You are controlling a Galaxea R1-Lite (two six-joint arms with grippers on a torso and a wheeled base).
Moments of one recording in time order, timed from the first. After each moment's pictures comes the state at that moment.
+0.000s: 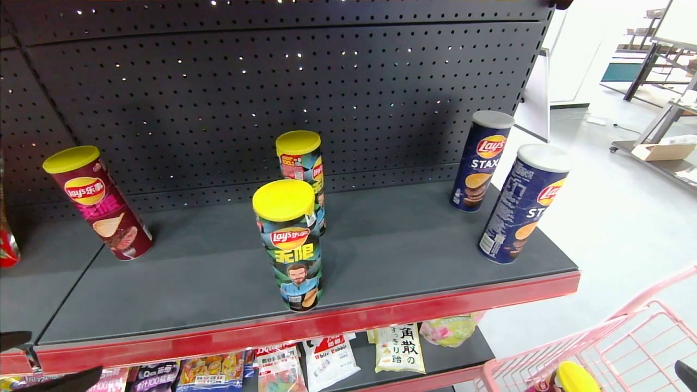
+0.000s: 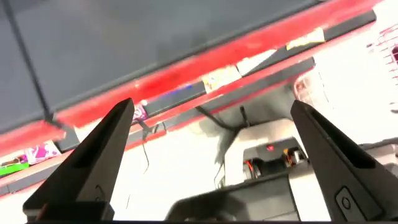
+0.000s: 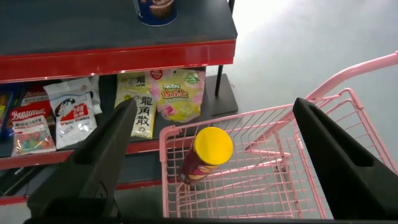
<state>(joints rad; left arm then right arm) -0.12 0.88 -0.75 0.59 -0.08 0.09 0.08 0.47 -0.27 0.08 -0.09 -0.04</state>
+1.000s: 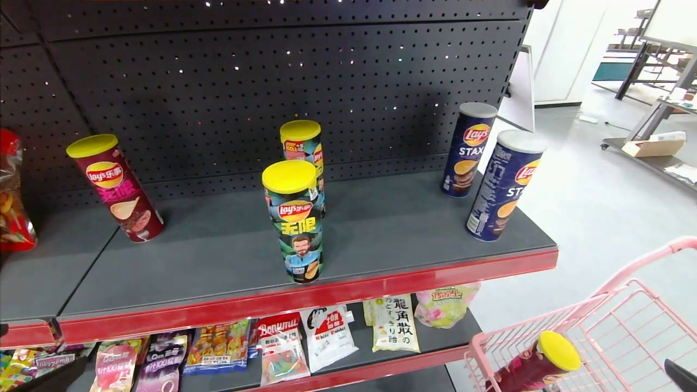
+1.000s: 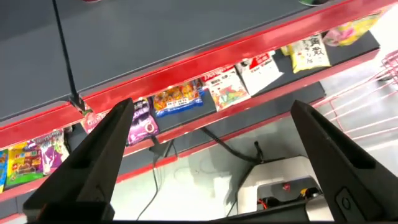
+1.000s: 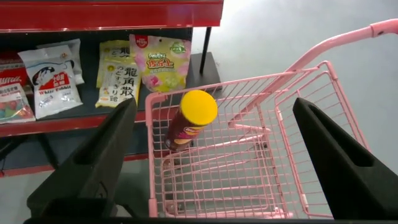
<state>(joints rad) -0.11 0.75 -0.64 0.43 -0.04 0.10 0.04 0.55 -0.28 0.08 -0.10 -0.11</state>
